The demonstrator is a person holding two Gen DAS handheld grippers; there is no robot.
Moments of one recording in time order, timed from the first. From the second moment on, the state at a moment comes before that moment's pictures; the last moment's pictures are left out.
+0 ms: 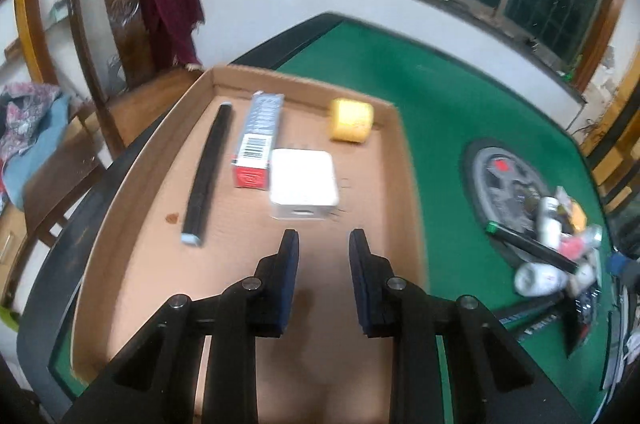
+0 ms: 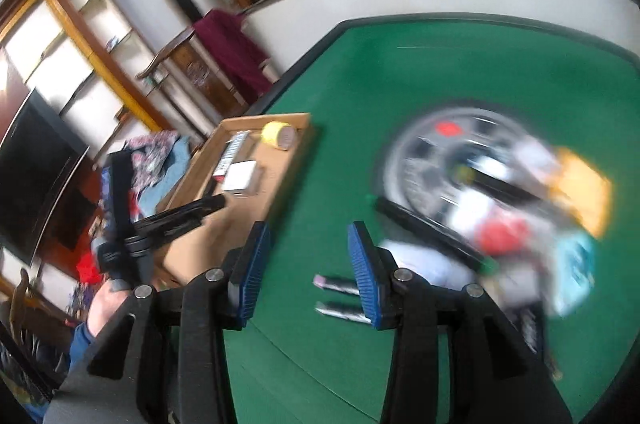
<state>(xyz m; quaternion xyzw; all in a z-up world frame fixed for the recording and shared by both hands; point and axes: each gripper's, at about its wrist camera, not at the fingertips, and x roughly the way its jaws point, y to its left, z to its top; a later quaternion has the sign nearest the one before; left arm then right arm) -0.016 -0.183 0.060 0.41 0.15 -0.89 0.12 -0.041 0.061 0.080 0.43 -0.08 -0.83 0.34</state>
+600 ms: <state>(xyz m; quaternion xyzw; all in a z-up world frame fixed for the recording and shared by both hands) -0.009 0.020 0.045 0.43 -0.13 -0.88 -0.16 -0.042 0.197 0.043 0.44 -0.20 -0.84 0.26</state>
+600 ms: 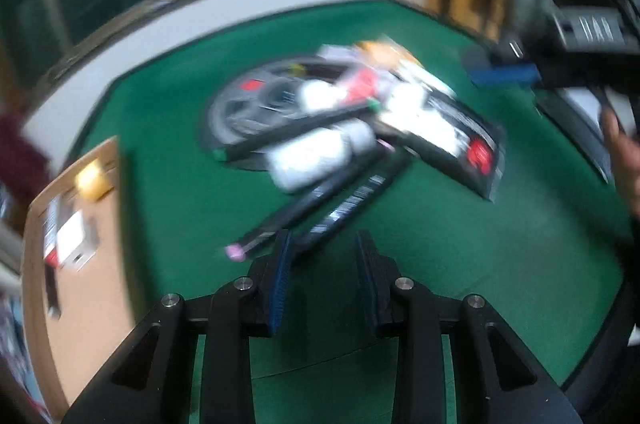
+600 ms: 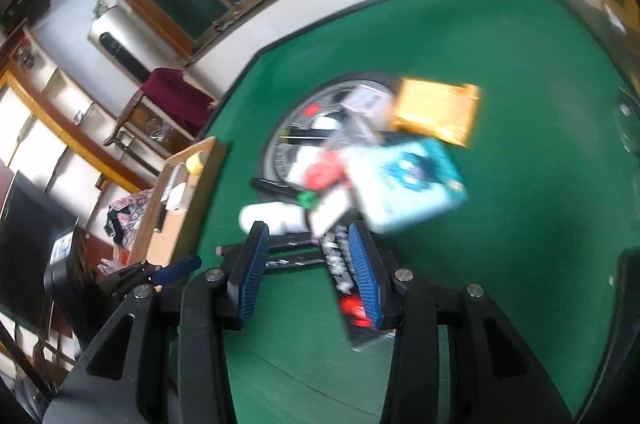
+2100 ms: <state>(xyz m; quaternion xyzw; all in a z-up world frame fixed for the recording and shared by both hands) -0.022 0.049 0.022 0.48 -0.10 -0.87 -0.08 -0.011 0.144 0.009 0.47 0.13 -0.85 0.19</state>
